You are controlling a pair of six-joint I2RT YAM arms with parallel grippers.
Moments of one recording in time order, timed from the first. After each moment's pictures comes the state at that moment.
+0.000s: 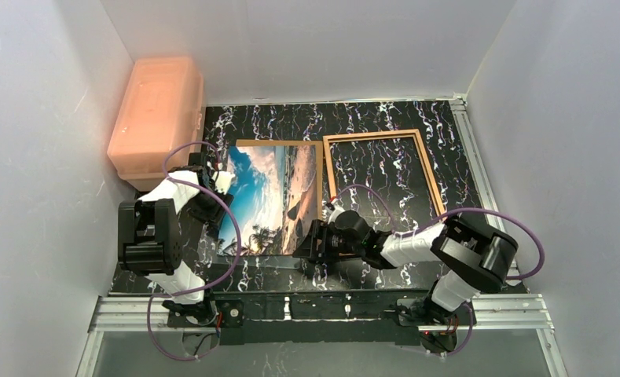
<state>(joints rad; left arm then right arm) 0.02 1.61 0.95 -0.77 0.05 0.45 1.01 1.58 0.46 0.60 -0.26 1.09</state>
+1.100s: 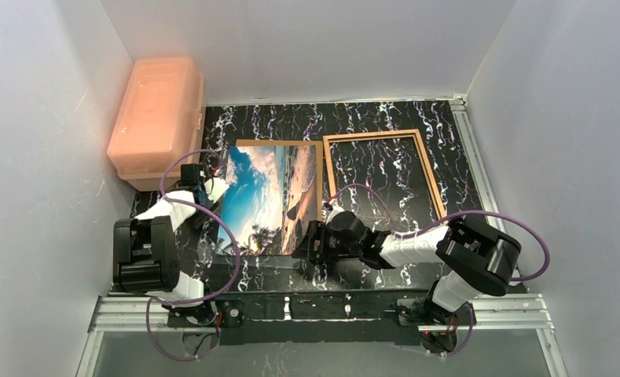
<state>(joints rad) 0.07 1.48 0.74 -0.42 -0.24 0.79 1.06 1.54 0.51 0.43 -0.17 1.04</state>
